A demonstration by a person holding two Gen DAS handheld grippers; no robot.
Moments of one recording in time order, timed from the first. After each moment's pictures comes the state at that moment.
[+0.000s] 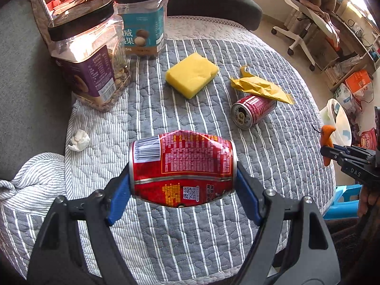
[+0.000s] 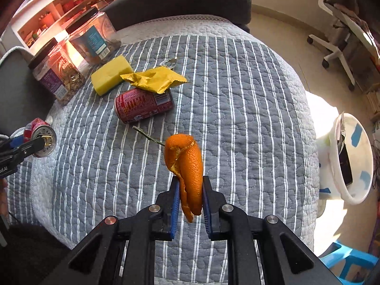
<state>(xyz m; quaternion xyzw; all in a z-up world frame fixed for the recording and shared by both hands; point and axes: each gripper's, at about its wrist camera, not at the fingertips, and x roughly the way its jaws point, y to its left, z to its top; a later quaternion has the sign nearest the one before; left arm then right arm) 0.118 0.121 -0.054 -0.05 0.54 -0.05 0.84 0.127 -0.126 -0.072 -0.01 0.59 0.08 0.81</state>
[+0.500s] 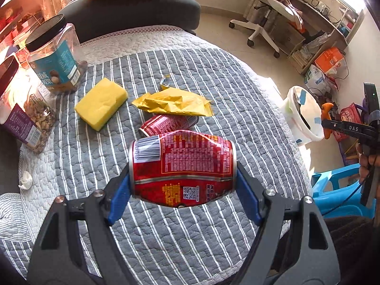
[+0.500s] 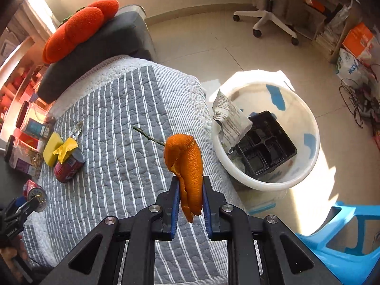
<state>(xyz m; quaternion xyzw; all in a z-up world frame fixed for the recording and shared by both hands) 0.142 0.003 -0.042 -0.02 0.52 -0.16 0.84 0.128 -0.326 -0.042 0.14 0.56 -0.06 0.82</state>
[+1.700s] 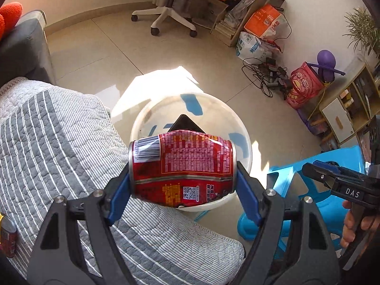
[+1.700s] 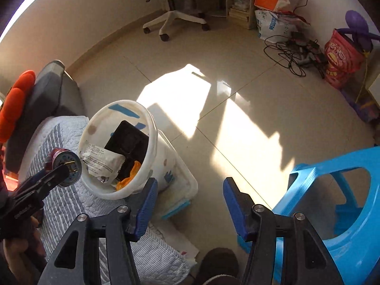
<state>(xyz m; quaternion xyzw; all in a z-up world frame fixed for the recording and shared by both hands) 0.200 -0.314 -0.050 0.04 0.50 -0.35 0.79 0.028 -0.526 -0.040 0.24 0.52 -0.23 0.79</state>
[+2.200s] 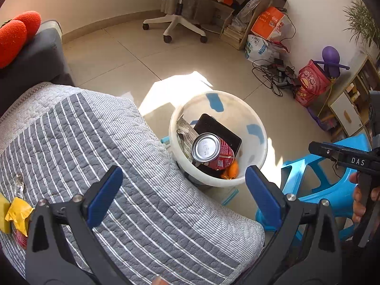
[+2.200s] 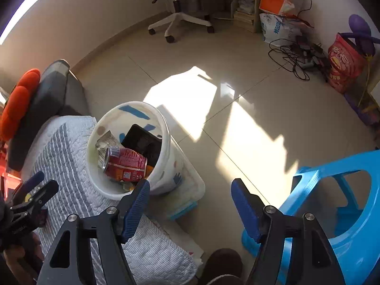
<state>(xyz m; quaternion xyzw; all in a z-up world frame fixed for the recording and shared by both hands) 0.188 -0.250 -0.027 0.08 0.48 -0.32 0.81 0.038 -0.508 -0.030 0.23 0.52 -0.22 0.80</state>
